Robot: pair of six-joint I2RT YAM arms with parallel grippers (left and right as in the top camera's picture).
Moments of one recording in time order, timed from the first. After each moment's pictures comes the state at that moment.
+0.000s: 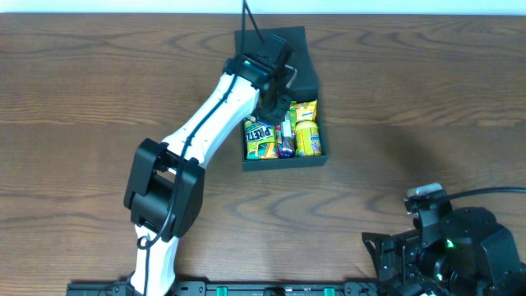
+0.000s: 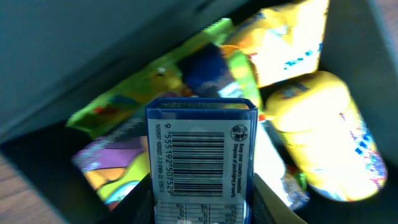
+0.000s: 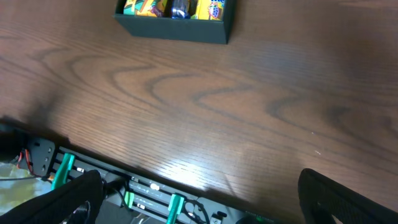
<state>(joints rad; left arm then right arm) -0.54 2.10 1.80 -0.98 0.11 -0.05 0.52 0.67 1.23 -1.50 -0.03 0.33</state>
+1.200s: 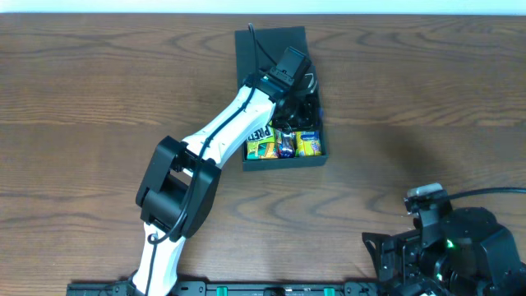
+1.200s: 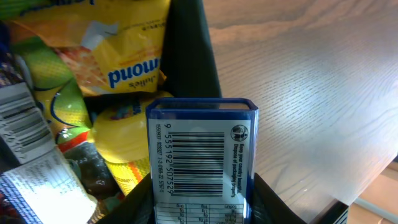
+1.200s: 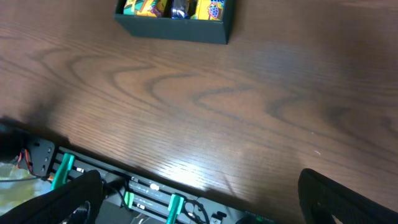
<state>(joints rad) -0.60 2.14 1.73 -0.75 0.47 -0.52 0.52 0.67 1.23 -1.50 -0.03 0.33</state>
